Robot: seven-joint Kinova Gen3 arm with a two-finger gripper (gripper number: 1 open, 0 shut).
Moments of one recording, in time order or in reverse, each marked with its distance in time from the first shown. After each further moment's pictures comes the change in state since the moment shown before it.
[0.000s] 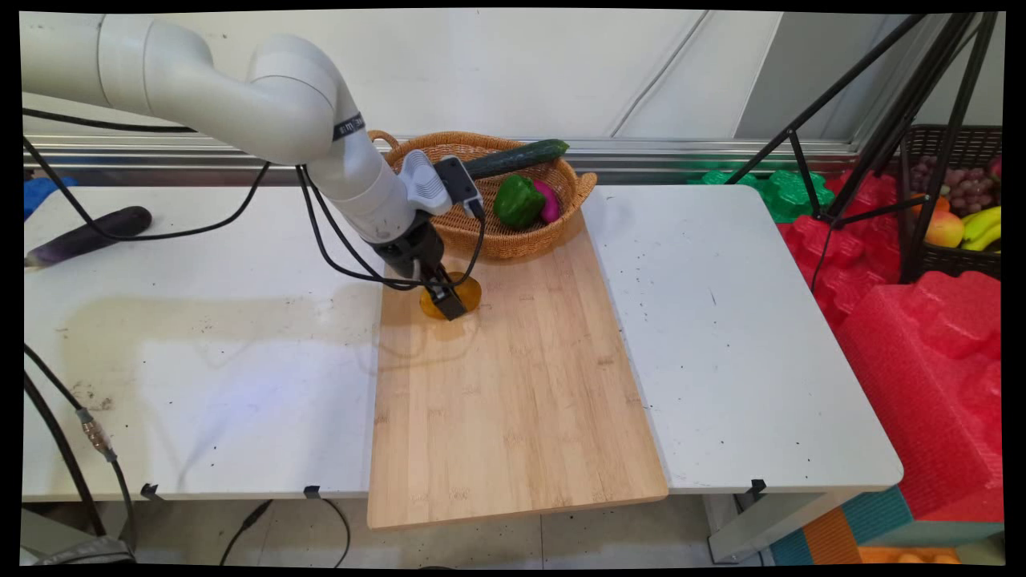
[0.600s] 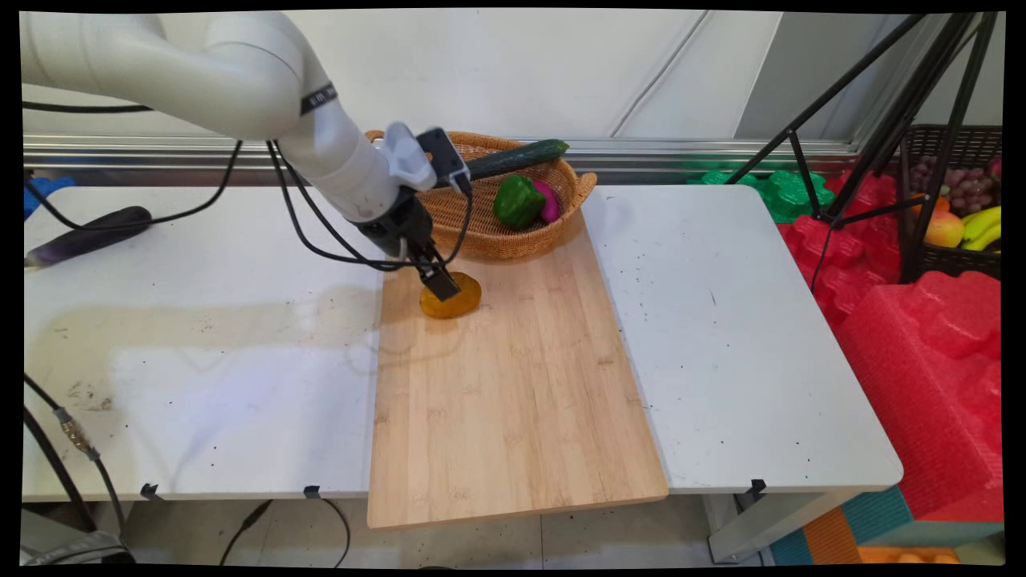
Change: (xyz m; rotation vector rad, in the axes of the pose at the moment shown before) arm -0.003 -0.004 -0.036 0.047 0.044 -0.002
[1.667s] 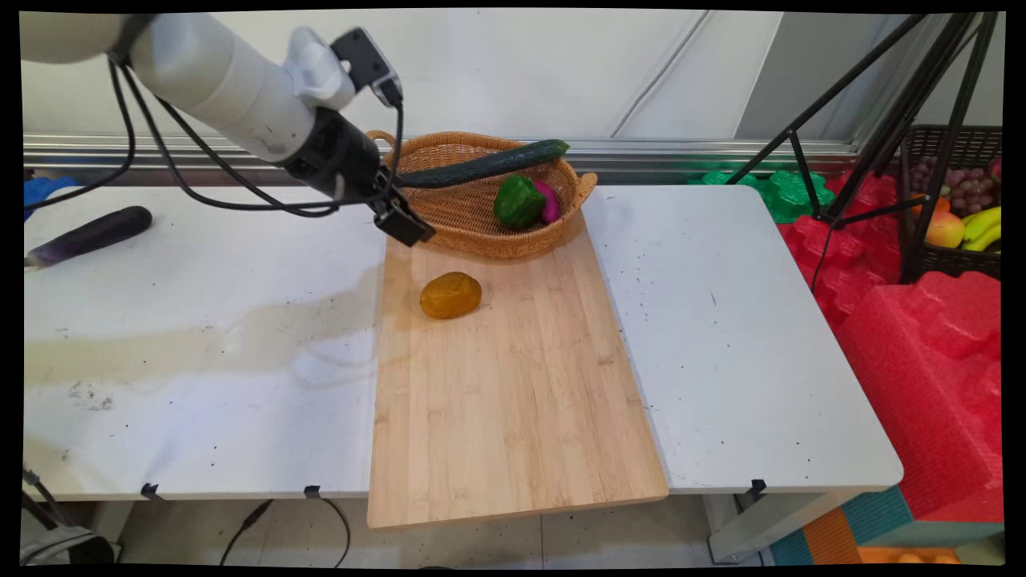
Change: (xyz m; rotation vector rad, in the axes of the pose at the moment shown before) arm -0.025 -0.006 -0.113 0.053 0.175 -0.044
